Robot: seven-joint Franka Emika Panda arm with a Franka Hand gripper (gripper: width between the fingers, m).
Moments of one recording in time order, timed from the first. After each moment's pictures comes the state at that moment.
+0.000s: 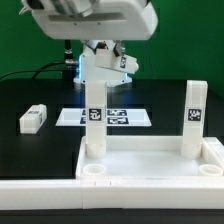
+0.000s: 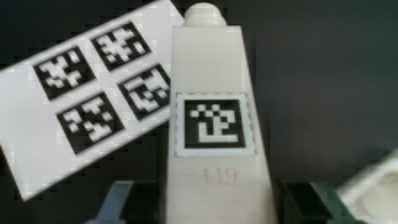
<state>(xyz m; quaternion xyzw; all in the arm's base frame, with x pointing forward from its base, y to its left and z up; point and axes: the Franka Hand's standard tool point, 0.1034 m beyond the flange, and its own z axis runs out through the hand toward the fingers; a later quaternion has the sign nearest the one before) 0.472 -0.014 0.158 -0.91 0.29 0.28 0.12</state>
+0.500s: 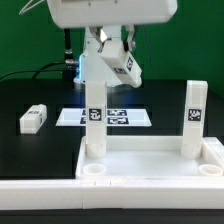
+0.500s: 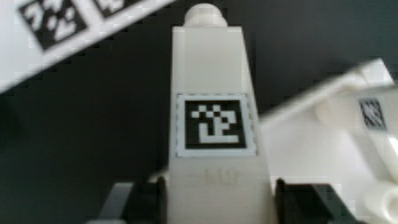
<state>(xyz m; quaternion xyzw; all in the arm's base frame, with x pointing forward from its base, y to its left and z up) 0.501 -0.013 0.177 -0.95 0.26 0.13 0.08</state>
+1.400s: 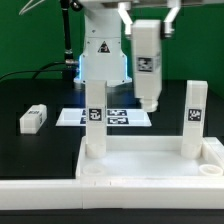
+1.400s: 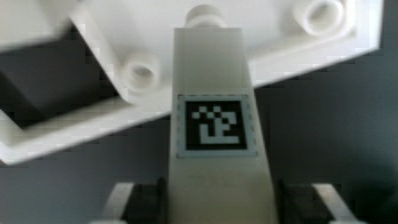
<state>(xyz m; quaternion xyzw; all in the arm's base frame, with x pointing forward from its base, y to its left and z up) 0.594 0.022 0.202 -0.97 0.18 -0.18 0.00</state>
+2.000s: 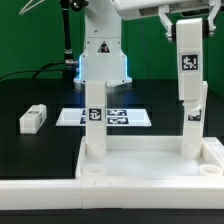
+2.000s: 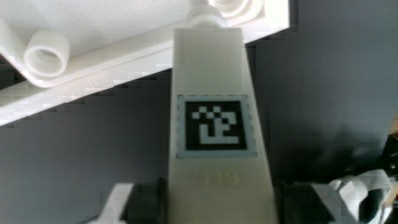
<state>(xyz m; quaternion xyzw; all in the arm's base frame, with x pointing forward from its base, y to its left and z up) 0.599 0.075 0.202 -0.95 0.18 -0.27 0.04</state>
